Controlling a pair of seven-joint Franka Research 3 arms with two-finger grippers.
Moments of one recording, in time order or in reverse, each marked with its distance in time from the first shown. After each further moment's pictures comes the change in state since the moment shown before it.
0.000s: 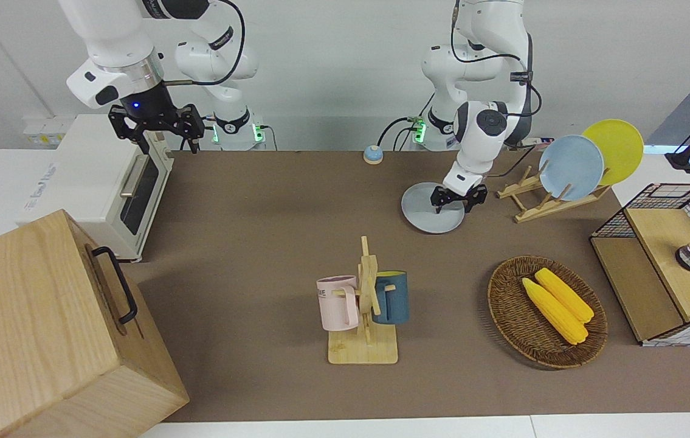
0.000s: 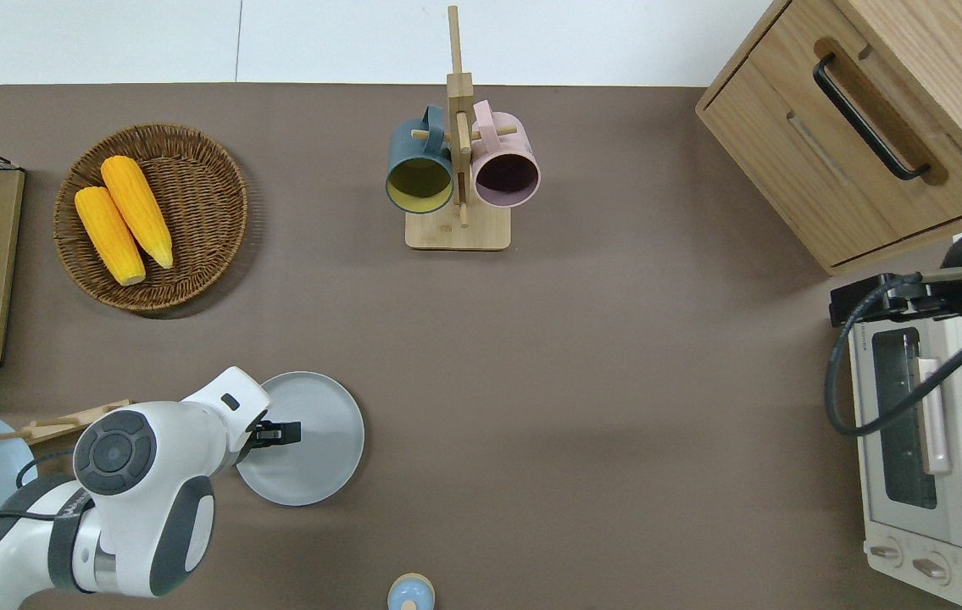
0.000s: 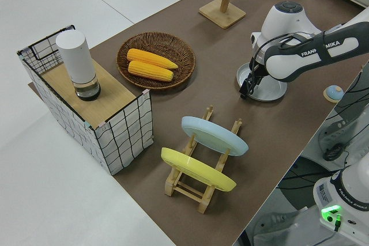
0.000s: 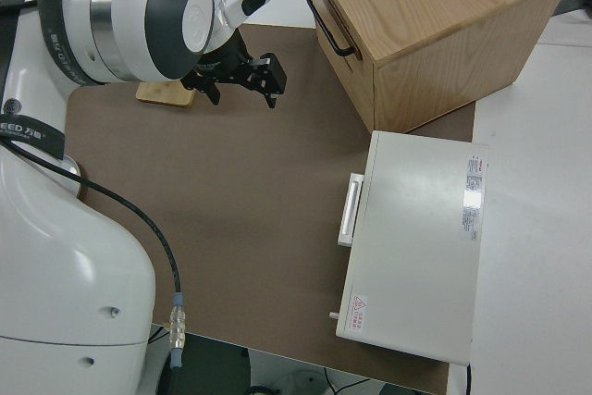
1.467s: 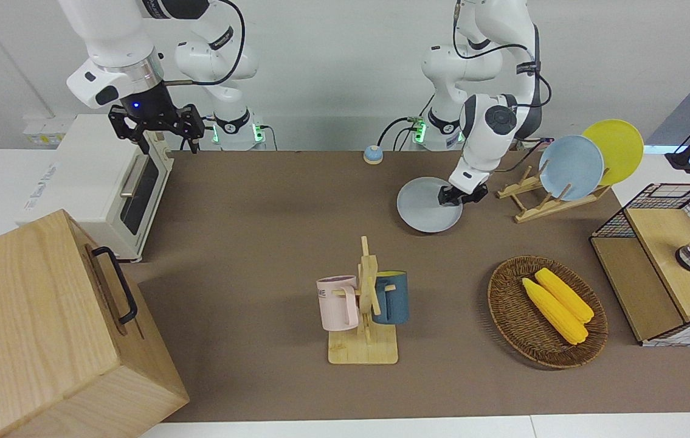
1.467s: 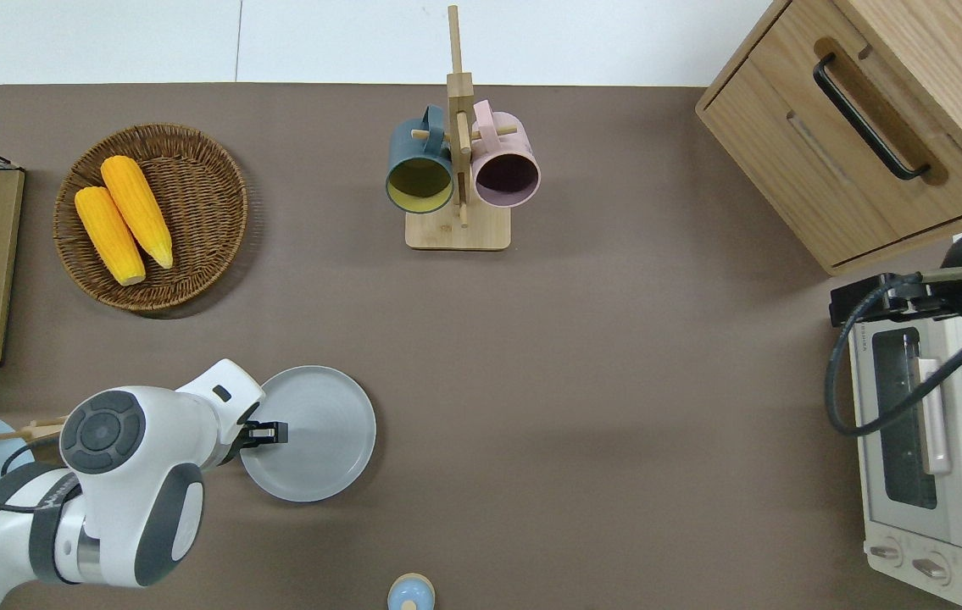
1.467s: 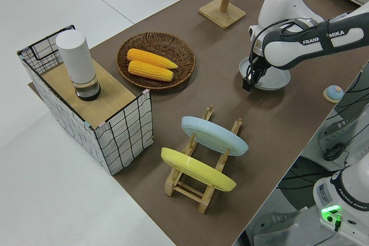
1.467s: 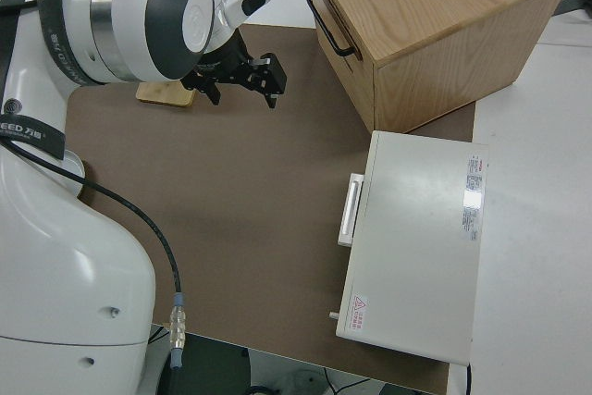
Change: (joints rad) left arm 0.000 -0.038 0.017 0.102 0.002 -0.225 0.000; right arm 0.000 0.000 0.000 0.000 0.000 0.000 0.000
